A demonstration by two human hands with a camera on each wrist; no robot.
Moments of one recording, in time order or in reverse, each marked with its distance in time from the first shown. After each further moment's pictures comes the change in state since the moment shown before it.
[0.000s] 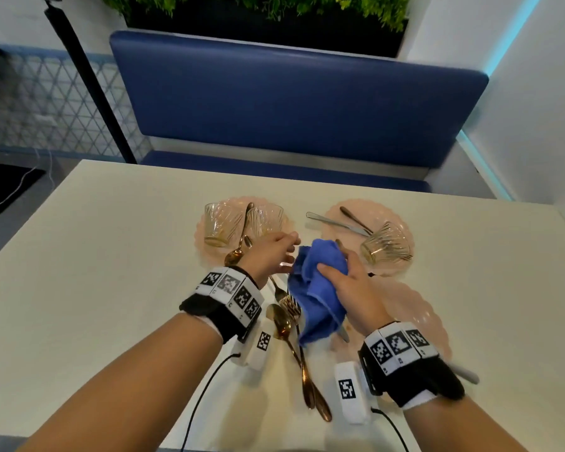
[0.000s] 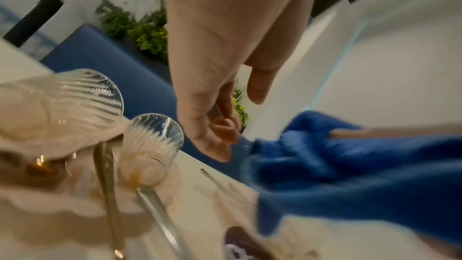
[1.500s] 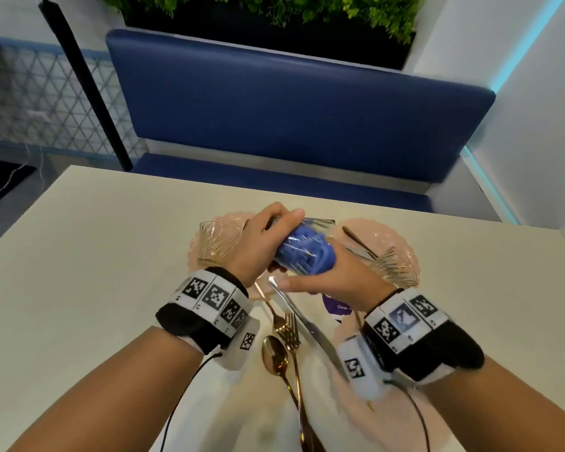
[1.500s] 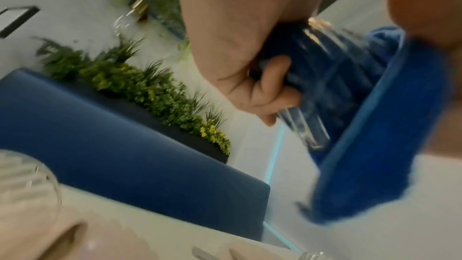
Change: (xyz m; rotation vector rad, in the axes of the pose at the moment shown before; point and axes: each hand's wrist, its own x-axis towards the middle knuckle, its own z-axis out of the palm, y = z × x) left_hand 0.008 0.045 -0.027 -0.057 -0.066 0.491; right_hand 0.033 -0.089 0.021 -0.269 -0.581 -0.237
